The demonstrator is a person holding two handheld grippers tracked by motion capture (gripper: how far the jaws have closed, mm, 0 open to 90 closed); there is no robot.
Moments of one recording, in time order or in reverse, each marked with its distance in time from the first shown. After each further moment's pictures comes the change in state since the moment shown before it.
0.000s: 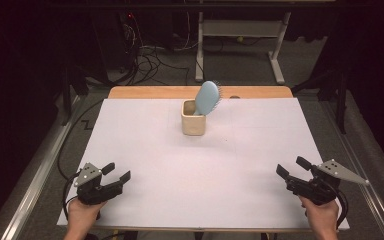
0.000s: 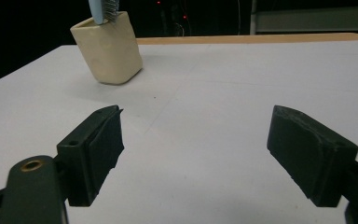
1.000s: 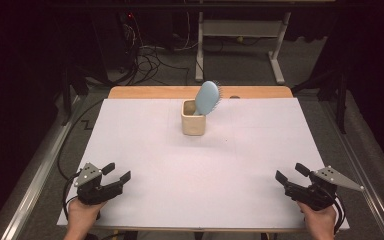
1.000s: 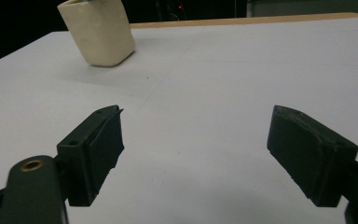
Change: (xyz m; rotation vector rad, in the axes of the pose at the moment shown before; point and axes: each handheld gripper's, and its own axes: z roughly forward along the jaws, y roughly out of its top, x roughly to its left) left arm 0.000 0.000 0.000 -0.001 -0.002 0.000; right arm -0.003 -0.021 0.002 0.031 -0.017 0.002
